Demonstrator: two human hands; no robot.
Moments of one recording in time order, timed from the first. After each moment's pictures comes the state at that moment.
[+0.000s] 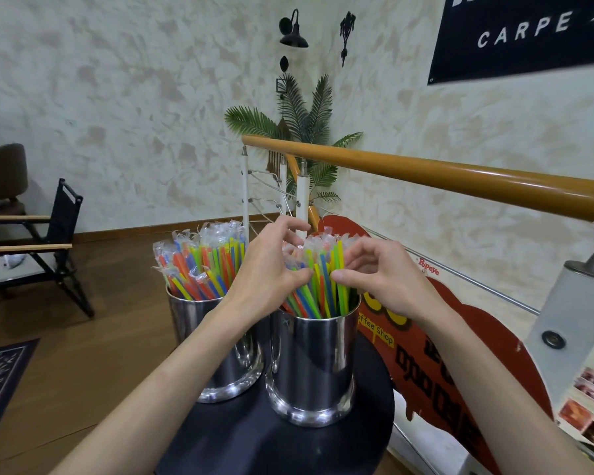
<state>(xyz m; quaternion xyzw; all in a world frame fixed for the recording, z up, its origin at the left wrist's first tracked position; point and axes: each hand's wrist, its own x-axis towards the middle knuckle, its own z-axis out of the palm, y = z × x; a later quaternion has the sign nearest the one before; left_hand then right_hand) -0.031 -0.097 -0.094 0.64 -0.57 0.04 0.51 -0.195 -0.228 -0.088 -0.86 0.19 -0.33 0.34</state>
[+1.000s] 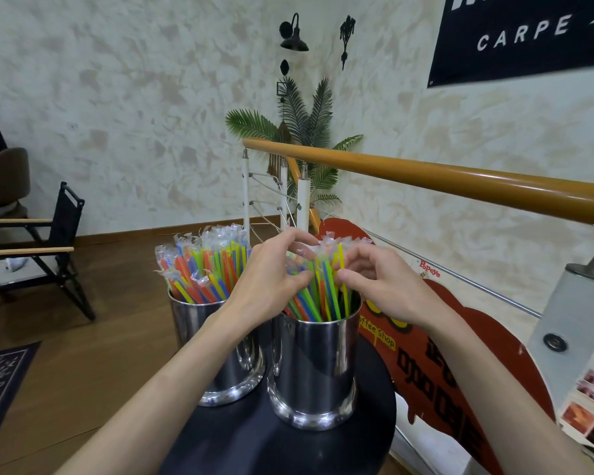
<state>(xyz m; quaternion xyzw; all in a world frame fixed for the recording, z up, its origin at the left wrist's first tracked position) -0.033 -0.095 -0.092 0.66 -0.58 0.04 0.48 -0.193 -0.227 -0.088 -0.88 0.16 -0.30 0.32</state>
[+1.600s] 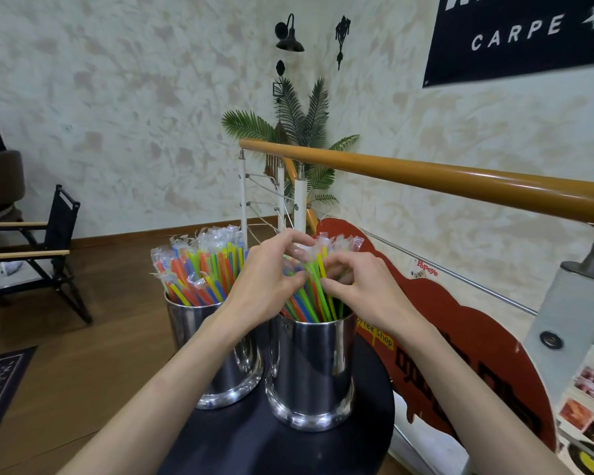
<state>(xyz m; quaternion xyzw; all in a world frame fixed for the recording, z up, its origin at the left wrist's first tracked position) -0.034 -0.093 -0.090 0.66 -0.58 0.04 0.48 -0.175 -0.216 -0.099 -0.89 0.20 -0.33 0.25</state>
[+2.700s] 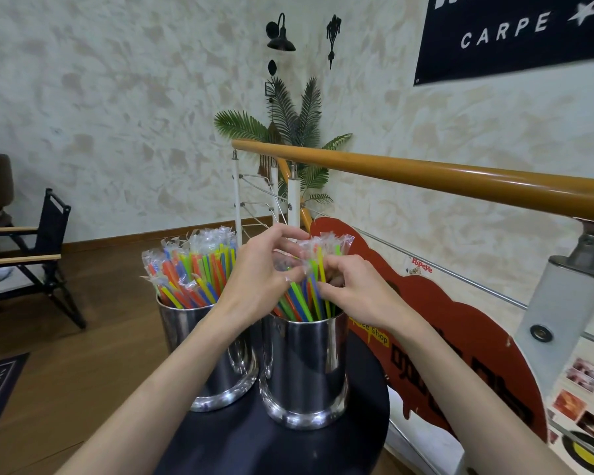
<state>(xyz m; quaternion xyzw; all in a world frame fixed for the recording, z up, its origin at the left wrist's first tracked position) -0.035 -0.096 -0.089 0.62 -0.56 -0.02 0.55 -0.175 -0.219 -0.100 -0.90 0.18 -0.28 0.27</state>
